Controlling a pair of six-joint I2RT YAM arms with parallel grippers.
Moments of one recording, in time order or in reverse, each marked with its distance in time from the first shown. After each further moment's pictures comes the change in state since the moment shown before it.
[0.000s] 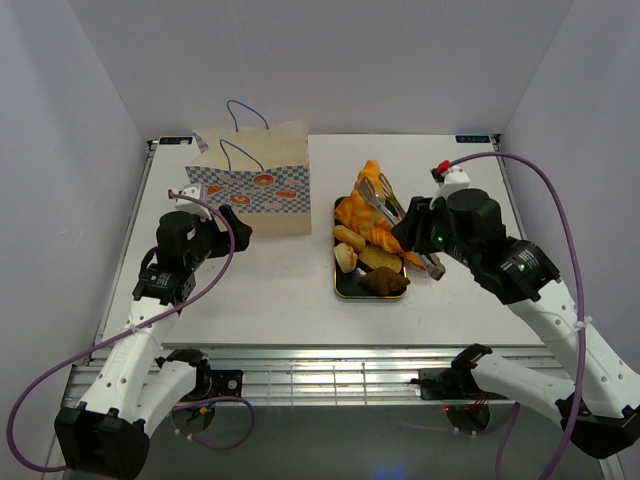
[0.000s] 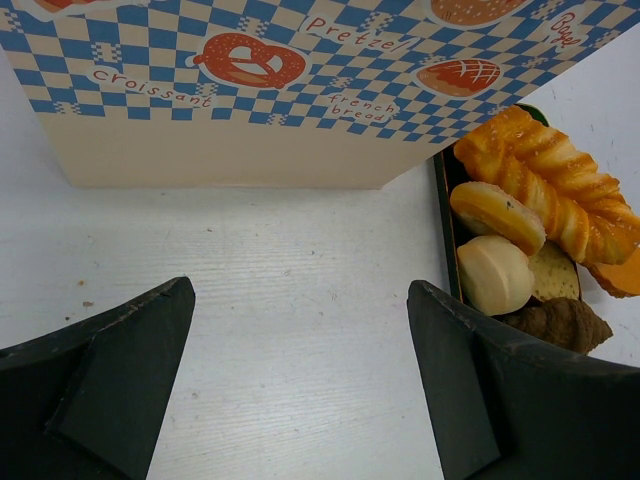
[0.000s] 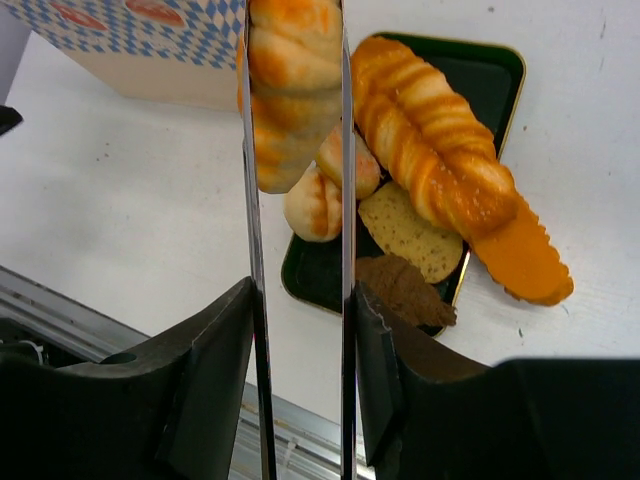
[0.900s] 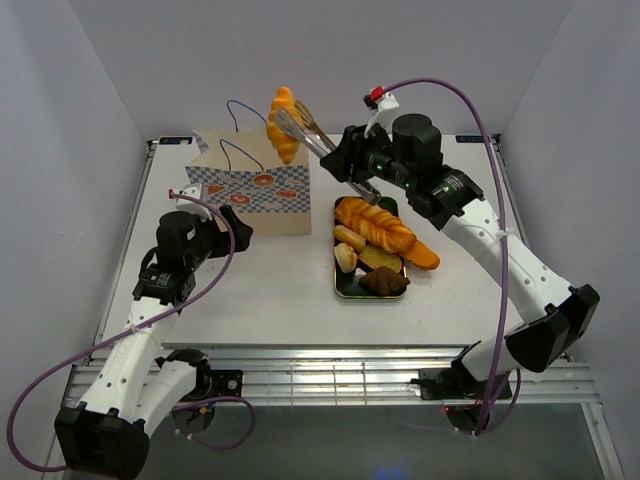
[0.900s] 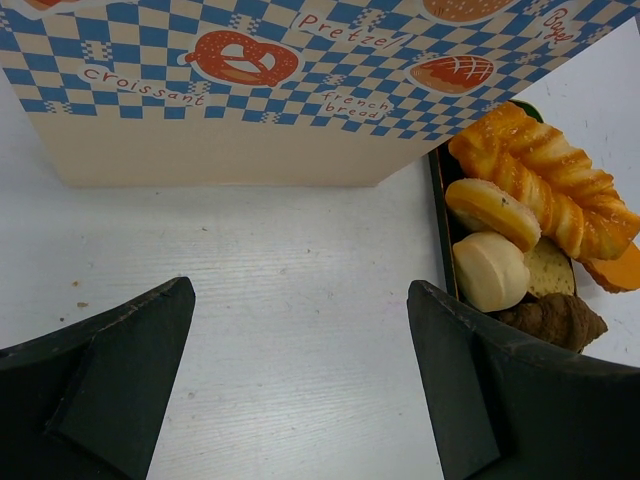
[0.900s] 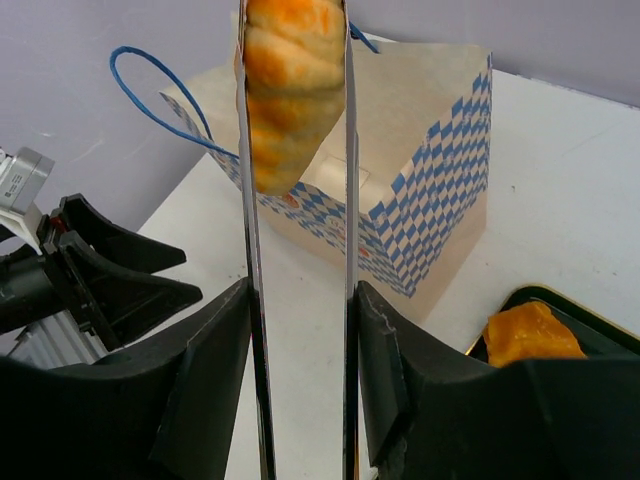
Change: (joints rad) left arm 0.000 0.000 0.000 0.000 0.013 -0.001; right arm 0.000 0.540 0.416 0.428 -0.283 -0.085
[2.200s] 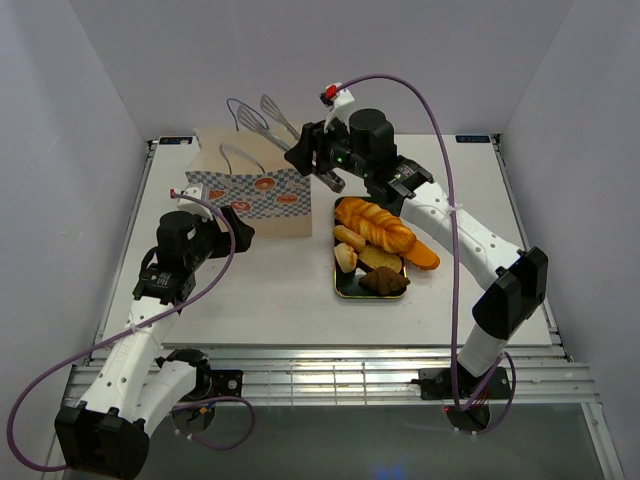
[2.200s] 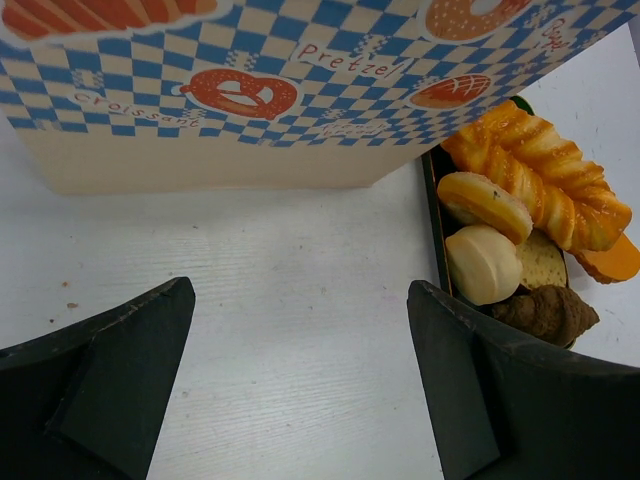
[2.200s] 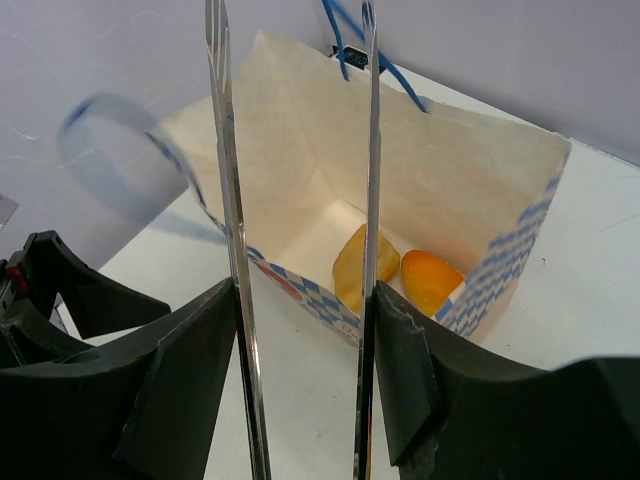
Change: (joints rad) left arm 0.000 0.003 0.000 0.000 0.024 0.000; right arm 0.066 0.252 0.127 0.178 -0.002 -0.067
